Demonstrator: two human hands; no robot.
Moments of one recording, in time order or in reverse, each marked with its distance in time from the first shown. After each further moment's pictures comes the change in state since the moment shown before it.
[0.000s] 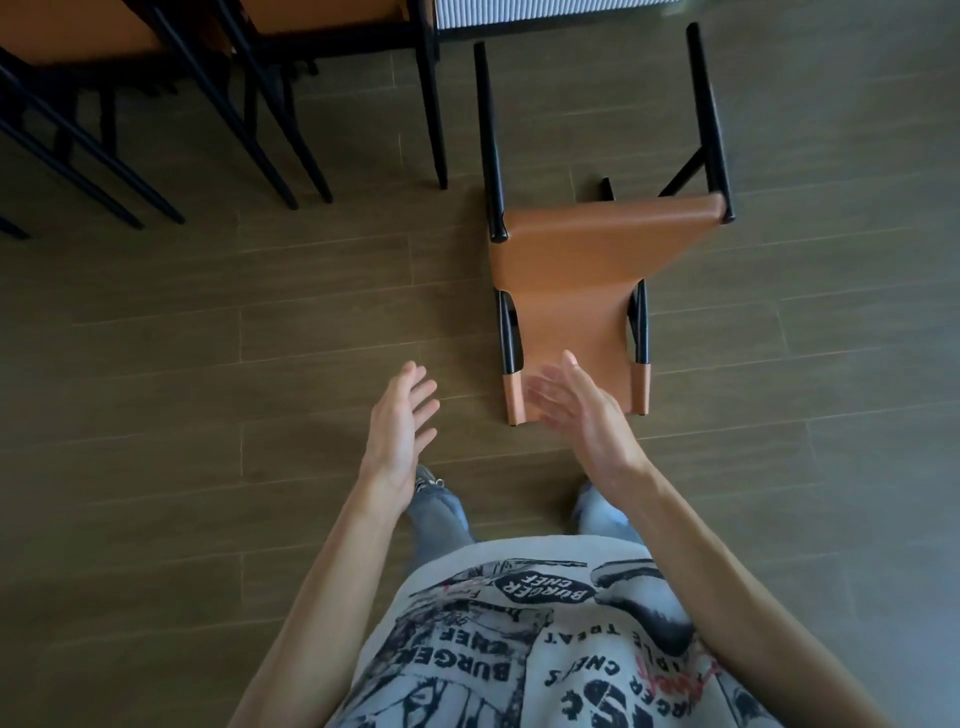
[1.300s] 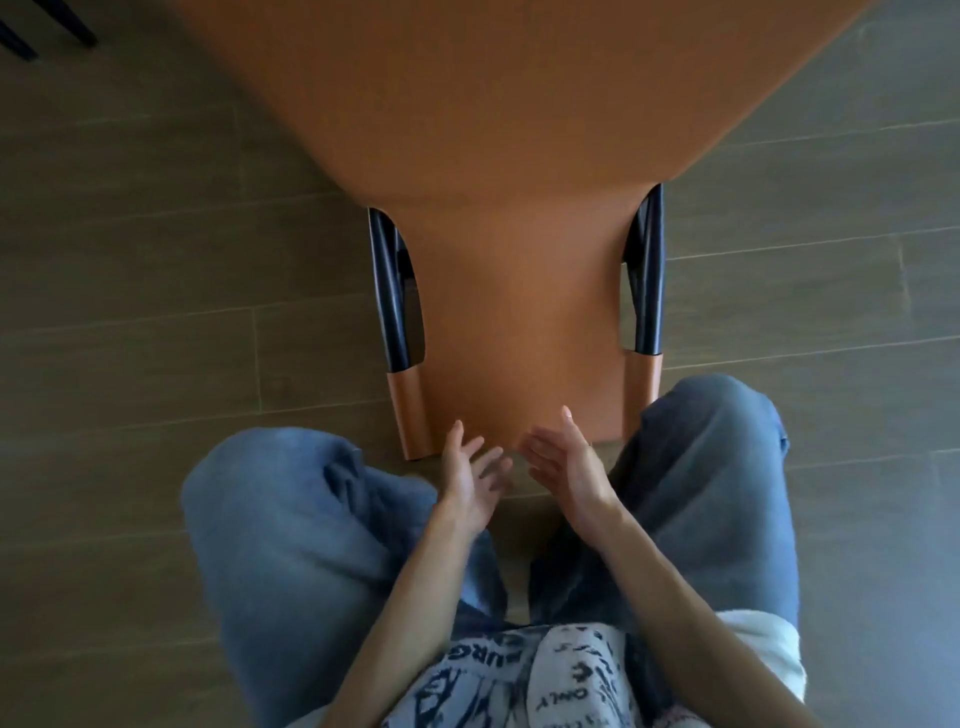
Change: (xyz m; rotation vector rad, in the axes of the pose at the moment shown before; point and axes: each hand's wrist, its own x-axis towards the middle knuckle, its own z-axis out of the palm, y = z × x) left_hand 0.458 -0.411 0.281 -0.439 0.066 -0.615; right_hand 0.416 0.384 -0.296 0.163 0.117 0.396
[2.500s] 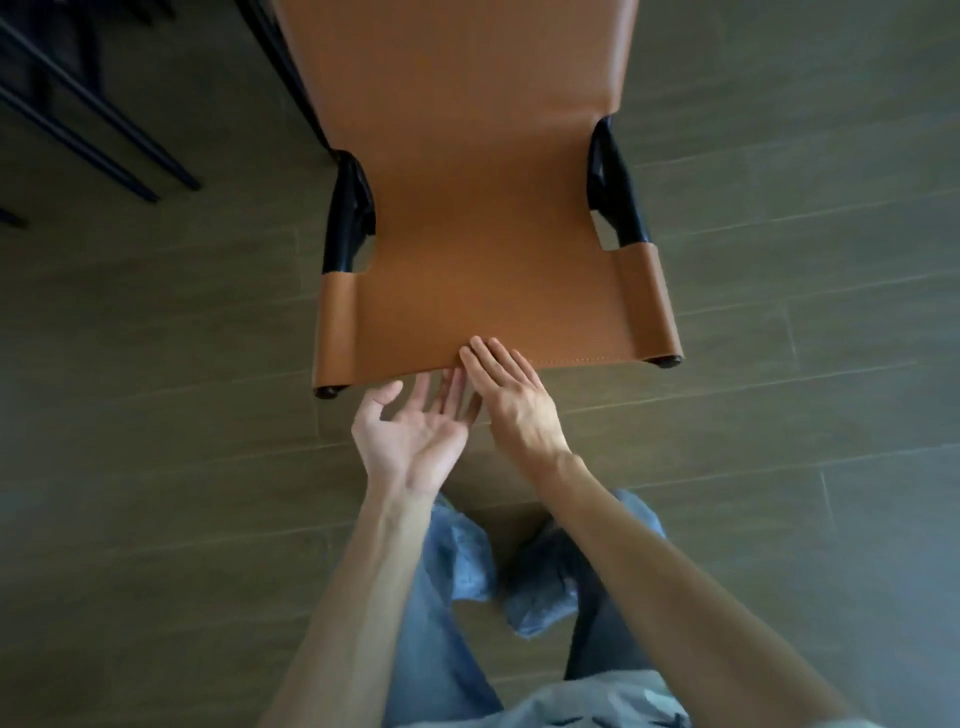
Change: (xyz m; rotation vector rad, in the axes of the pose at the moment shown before) left_hand -0.324 0.115 0.106 -0.636 -0.442 0.193; right_hand -0.204 -0.225 0.072 -1.375 0.110 -1.059
